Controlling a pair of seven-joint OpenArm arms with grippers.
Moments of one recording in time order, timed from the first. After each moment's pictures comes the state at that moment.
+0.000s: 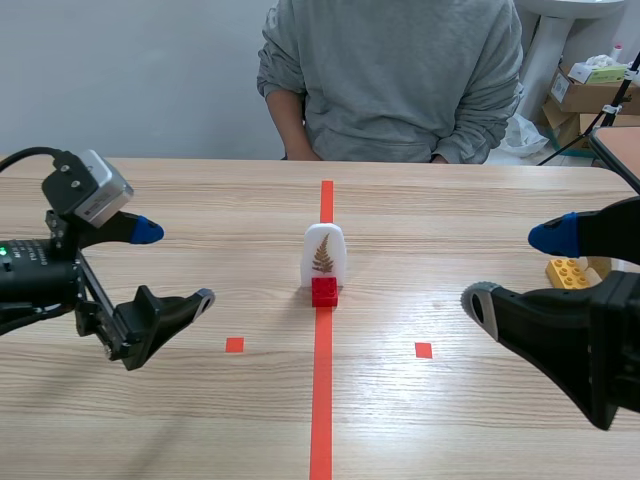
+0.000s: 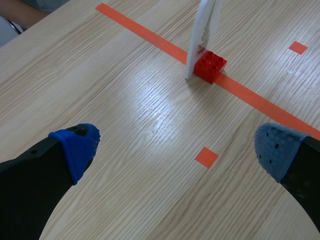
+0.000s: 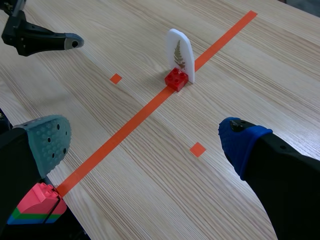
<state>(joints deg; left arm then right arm) 3.1 -38.7 18.0 86.8 -18.5 -32.0 2.1 -35.2 27.6 20.2 121.4 44.1 45.3 -31.5</state>
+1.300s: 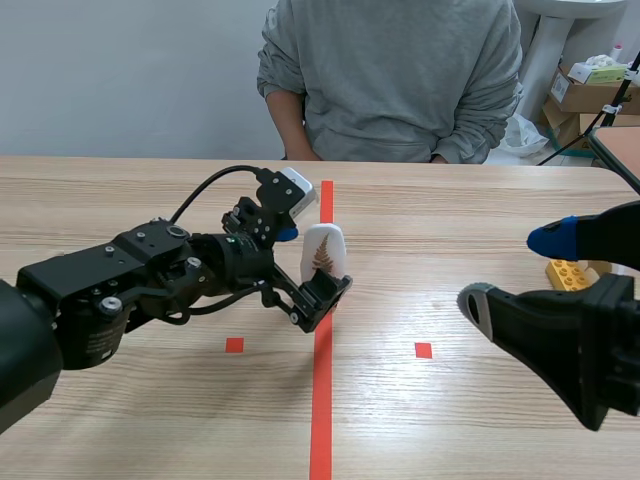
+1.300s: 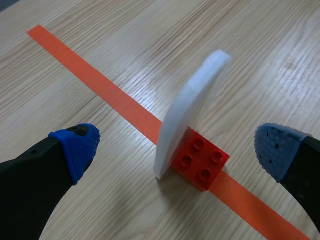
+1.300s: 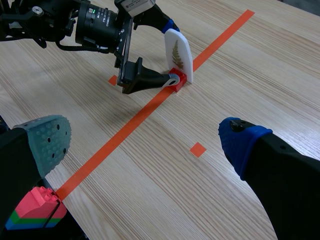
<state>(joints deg) -24.8 -9.3 37.2 46.0 -6.3 -23.0 -5.1 -35.2 25.4 20.2 121.4 42.9 45.3 -31.5</state>
